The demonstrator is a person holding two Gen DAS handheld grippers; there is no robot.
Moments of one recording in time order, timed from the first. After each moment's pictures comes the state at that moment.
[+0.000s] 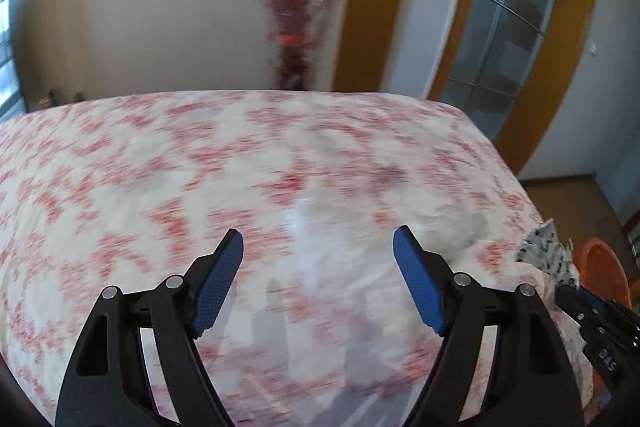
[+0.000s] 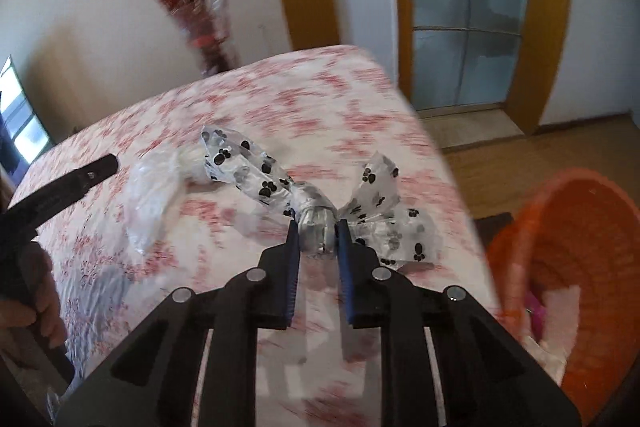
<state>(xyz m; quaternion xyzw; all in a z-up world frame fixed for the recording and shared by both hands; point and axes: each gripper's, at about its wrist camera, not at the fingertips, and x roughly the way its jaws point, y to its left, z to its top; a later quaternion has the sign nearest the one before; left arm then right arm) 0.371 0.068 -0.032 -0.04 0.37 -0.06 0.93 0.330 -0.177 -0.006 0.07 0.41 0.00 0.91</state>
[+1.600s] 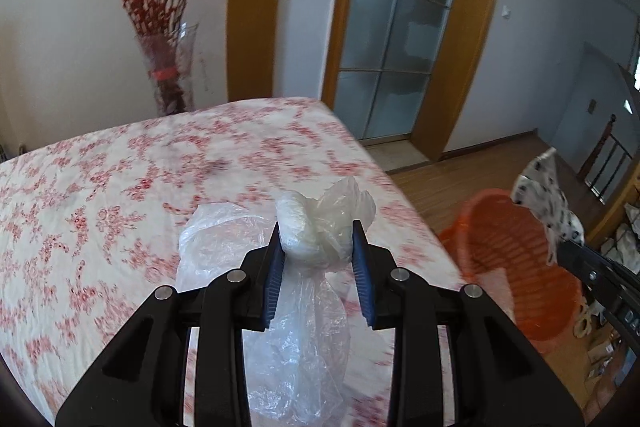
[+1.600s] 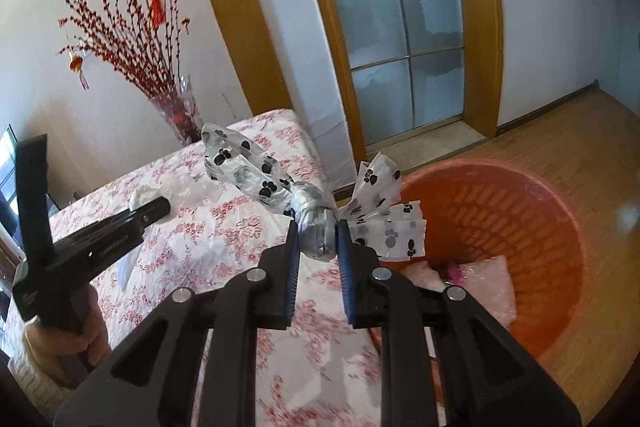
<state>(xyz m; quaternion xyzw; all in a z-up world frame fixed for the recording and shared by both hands) 0.279 -0.053 0.011 0.00 0.34 -0.19 0.92 0.208 -0.265 0.067 0.12 0.33 -0.05 0.94</state>
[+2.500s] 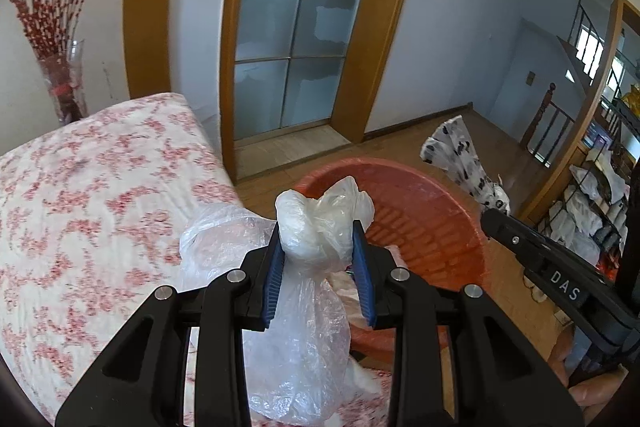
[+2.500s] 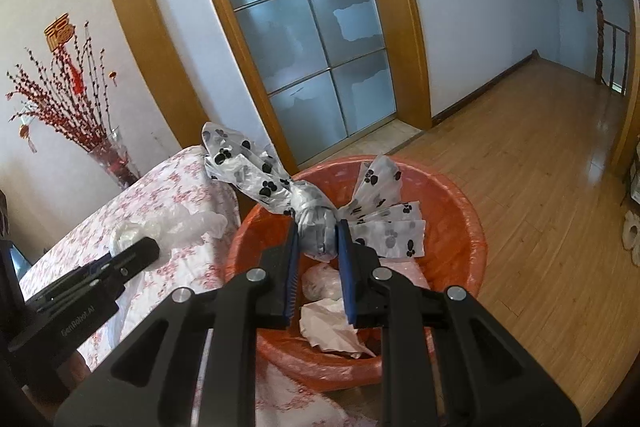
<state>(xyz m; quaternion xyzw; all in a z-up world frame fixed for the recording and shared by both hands) 0.212 -0.182 0.011 0.01 0.34 -0.31 0.89 0.152 -0.373 0.059 0.18 0.30 -0.16 0.92</state>
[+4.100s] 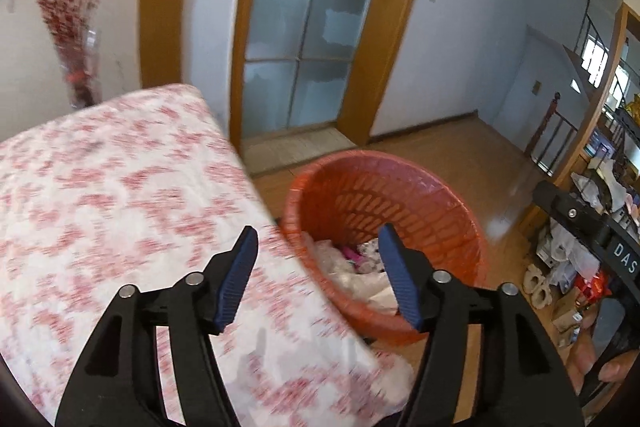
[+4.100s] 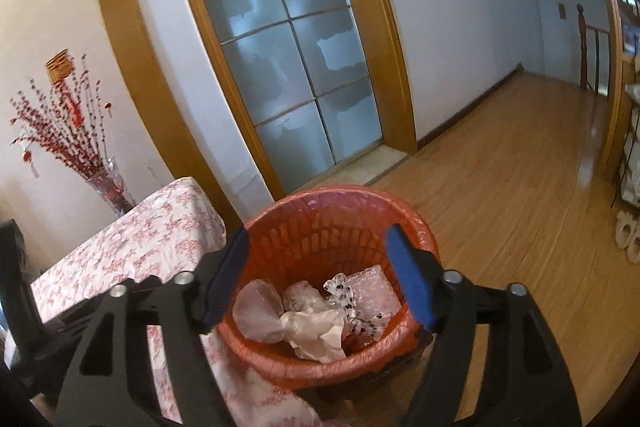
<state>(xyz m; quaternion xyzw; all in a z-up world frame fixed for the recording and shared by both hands) 0.175 -0.147 0.017 0.00 0.33 -0.28 0.90 0.105 -0.372 0.082 0.17 0.25 -0.18 0.94</state>
